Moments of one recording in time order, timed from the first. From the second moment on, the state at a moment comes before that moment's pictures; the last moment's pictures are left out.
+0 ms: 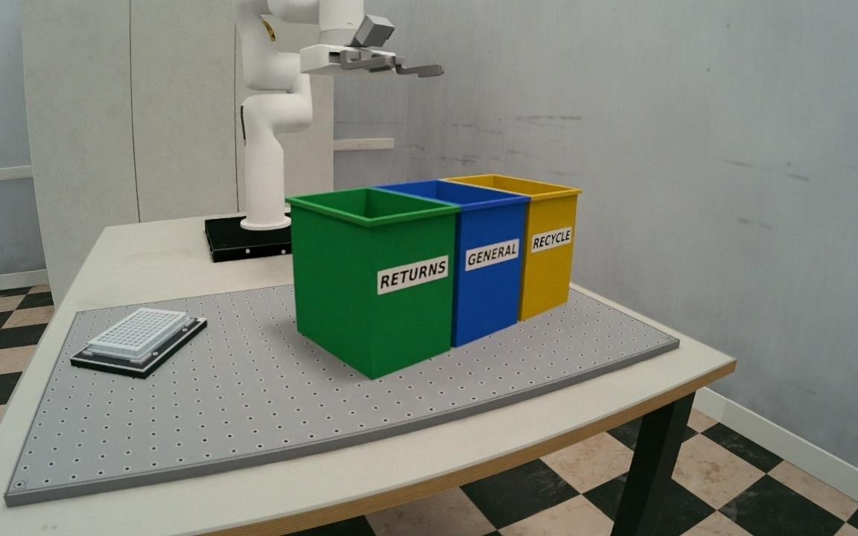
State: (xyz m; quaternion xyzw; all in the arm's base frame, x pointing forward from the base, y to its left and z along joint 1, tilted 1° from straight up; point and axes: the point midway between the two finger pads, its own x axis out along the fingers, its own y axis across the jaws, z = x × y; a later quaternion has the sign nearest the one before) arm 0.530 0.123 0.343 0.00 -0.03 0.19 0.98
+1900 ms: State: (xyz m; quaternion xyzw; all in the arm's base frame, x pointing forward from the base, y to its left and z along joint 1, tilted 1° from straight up) arm 0.533 -0.034 0.269 0.00 0.00 -0.11 0.99
